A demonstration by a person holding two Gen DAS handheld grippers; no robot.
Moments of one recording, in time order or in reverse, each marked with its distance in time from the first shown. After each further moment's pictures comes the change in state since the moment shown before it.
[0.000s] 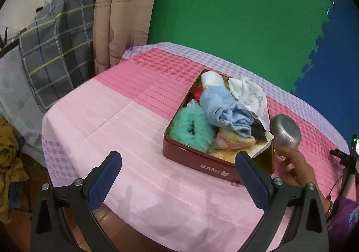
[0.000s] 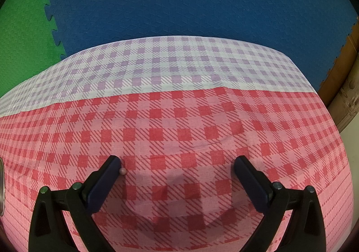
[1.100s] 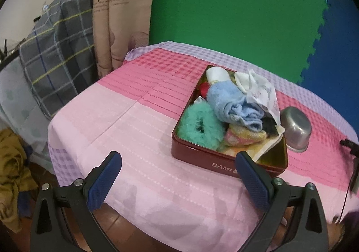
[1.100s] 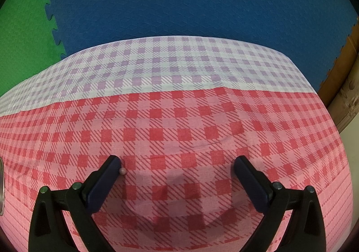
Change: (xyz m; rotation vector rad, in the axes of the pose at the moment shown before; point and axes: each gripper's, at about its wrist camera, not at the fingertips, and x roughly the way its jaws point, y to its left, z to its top) left arm 0.010 0.001 0.002 0.058 0.000 0.050; right arm 0.003 -0.006 -0.001 -0.004 -0.001 -0.001
